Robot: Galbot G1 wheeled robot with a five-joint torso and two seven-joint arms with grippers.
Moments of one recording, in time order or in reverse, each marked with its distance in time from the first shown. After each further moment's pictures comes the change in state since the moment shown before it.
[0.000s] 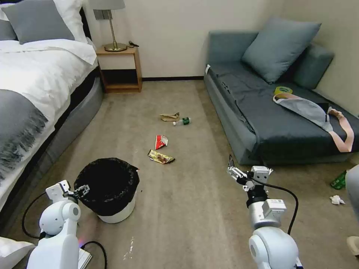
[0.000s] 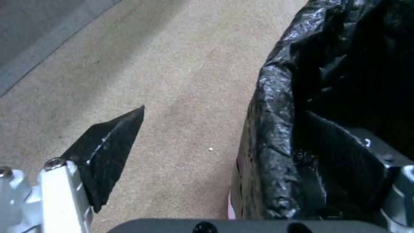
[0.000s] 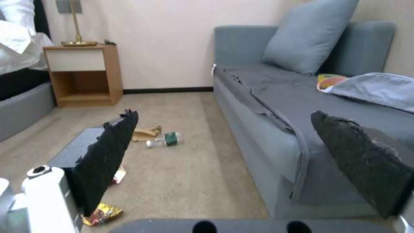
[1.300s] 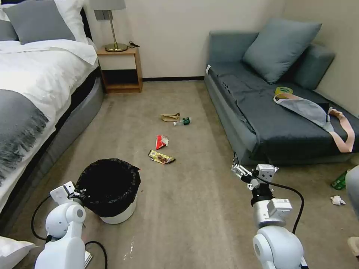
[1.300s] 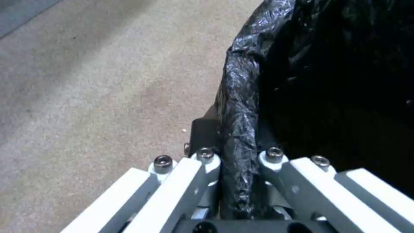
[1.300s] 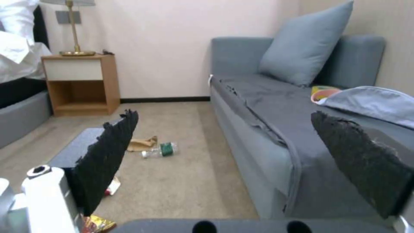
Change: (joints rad) left arm 0.043 -0.065 -0.012 -0.078 -0.067 0.012 -0.015; right arm -0.001 -0.027 0.024 0.018 0.022 0.019 0.004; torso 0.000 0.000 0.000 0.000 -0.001
